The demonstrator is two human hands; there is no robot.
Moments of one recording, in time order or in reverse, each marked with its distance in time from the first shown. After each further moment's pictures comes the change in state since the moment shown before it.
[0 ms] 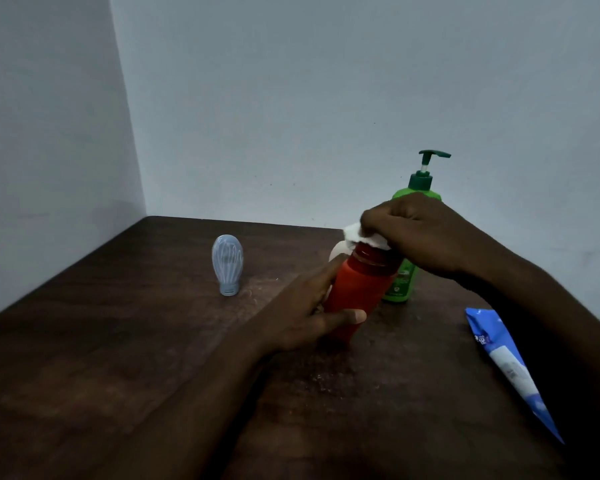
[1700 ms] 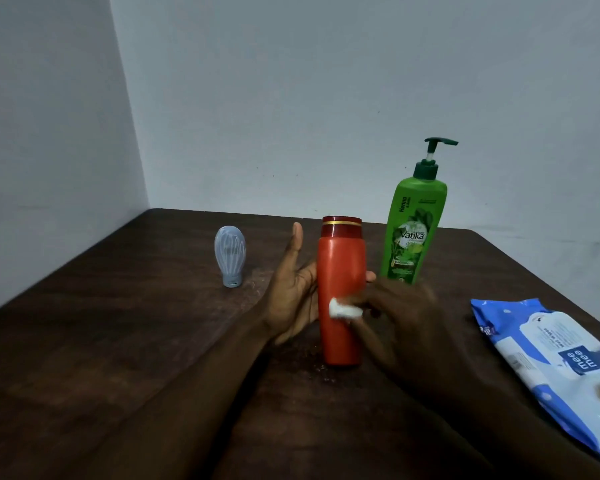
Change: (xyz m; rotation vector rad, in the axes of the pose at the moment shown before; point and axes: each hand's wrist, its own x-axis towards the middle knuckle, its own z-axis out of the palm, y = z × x) left_hand 0.013 -0.036 0.008 -1.005 -0.067 -0.290; right_hand -0.063 0.079 0.096 -0.267 0.299 -0.474
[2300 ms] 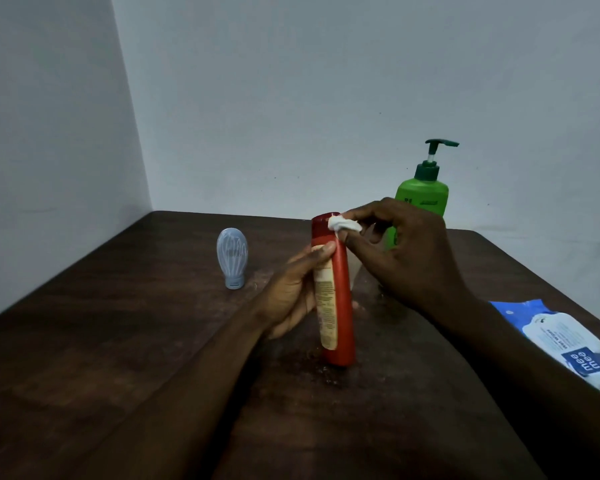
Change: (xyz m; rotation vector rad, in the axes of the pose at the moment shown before) left_hand 0.002 0.009 0.001 -0.118 0.020 0.100; right_hand 0.082 0.013 -0.017 0.209 0.224 0.107
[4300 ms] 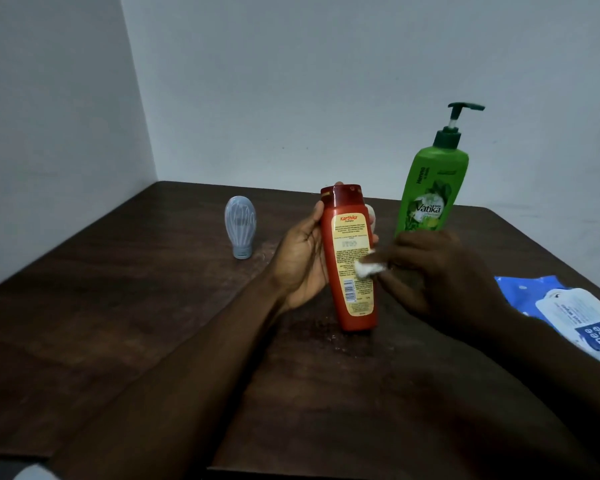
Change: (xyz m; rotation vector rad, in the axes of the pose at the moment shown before) left_hand 0.003 -0.012 -0.004 -0.226 -0.045 -0.015; right_hand -0.055 0.024 -0.018 -0.338 -0.342 -0.260
